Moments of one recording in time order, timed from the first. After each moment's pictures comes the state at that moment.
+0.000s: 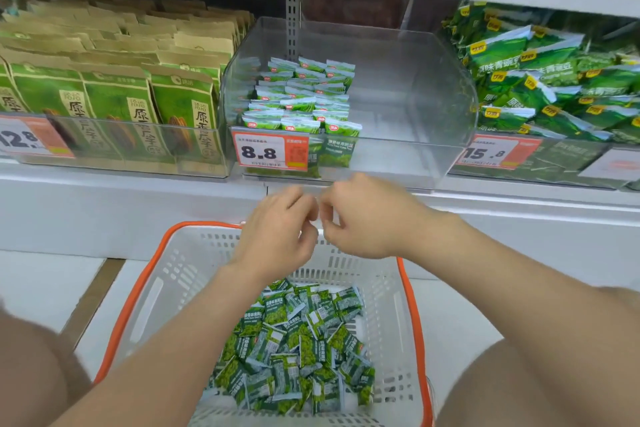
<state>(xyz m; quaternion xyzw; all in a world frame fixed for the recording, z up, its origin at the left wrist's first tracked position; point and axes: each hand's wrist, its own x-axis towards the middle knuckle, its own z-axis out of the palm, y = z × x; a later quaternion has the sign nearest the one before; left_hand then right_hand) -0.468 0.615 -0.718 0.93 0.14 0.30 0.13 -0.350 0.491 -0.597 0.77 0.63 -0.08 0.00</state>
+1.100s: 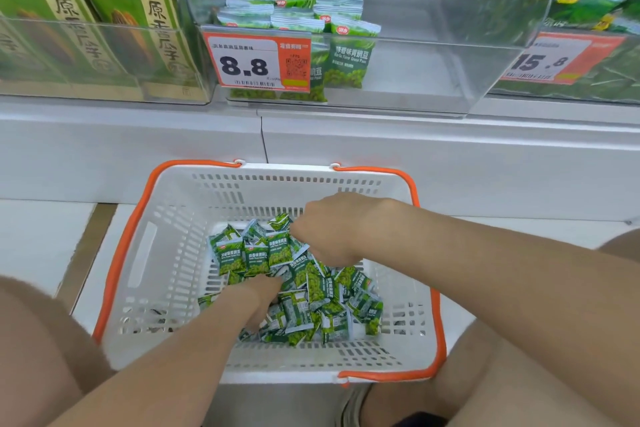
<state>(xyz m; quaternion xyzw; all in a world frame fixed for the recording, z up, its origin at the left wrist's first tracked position) -0.541 0.589 -0.919 0.83 0.20 -0.49 0.18 -0.389 0.511 -0.701 0.64 0.70 -0.22 0.24</state>
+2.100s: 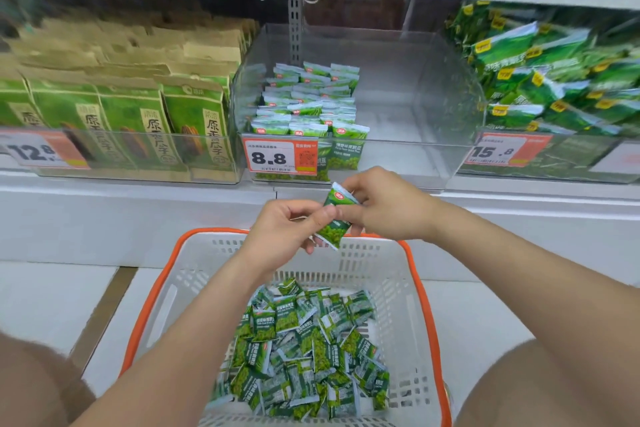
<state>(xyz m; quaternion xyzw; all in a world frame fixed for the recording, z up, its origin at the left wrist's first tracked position) -0.475 0.610 -0.696 0.66 0.26 0.19 0.68 -0.315 0.497 -0.628 0.77 0.53 -0.26 -0.24</state>
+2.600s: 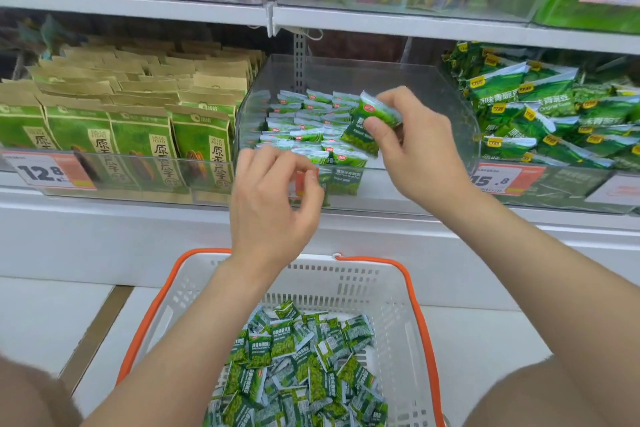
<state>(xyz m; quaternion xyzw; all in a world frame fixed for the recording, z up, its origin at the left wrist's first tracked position) -0.468 0.612 -0.627 0.81 0.22 0.52 0.13 -0.290 0.510 -0.559 0.75 0.51 0.13 -0.39</state>
